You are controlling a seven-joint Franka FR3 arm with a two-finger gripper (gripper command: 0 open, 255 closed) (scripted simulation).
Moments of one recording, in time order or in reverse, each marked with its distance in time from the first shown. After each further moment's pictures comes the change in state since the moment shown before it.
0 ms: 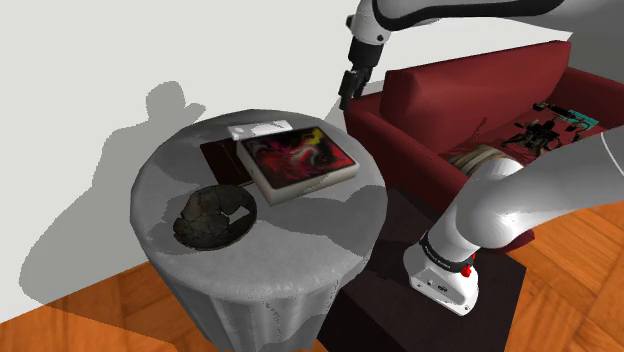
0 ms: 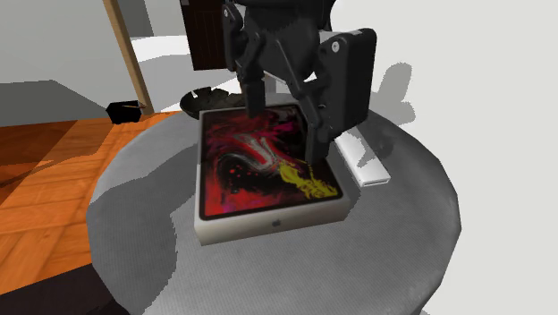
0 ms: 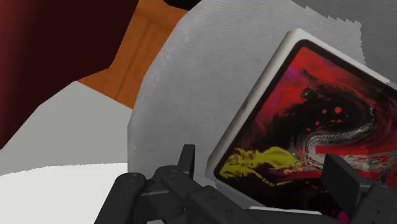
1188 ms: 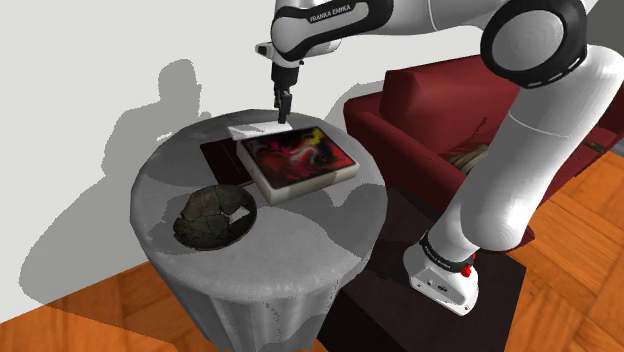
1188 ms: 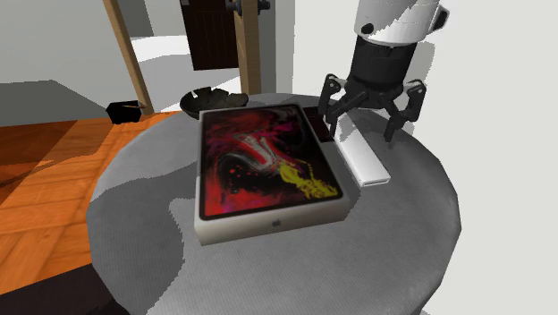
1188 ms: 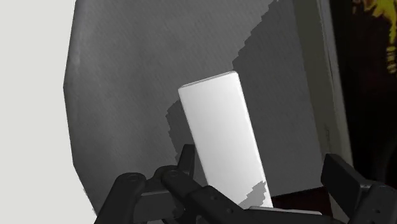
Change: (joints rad) arm 0.135 0.644 -0.019 0.412 0.107 0.250 -0.717
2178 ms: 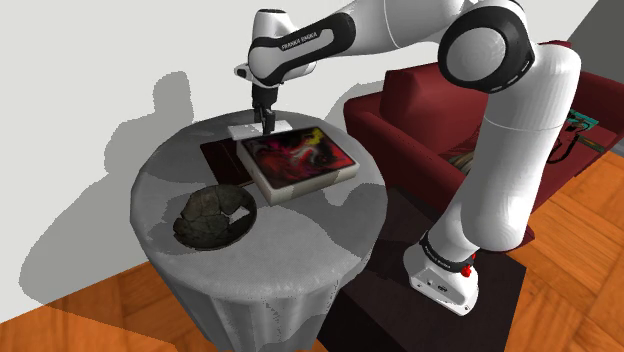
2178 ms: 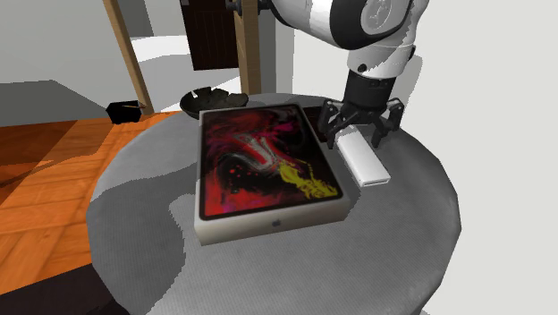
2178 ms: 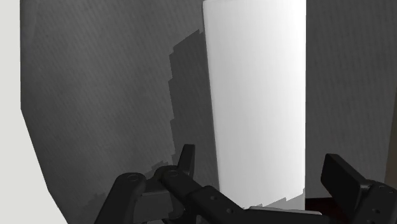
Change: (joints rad) arm 0.018 0.177 0.045 0.090 0.021 0.092 -0.147
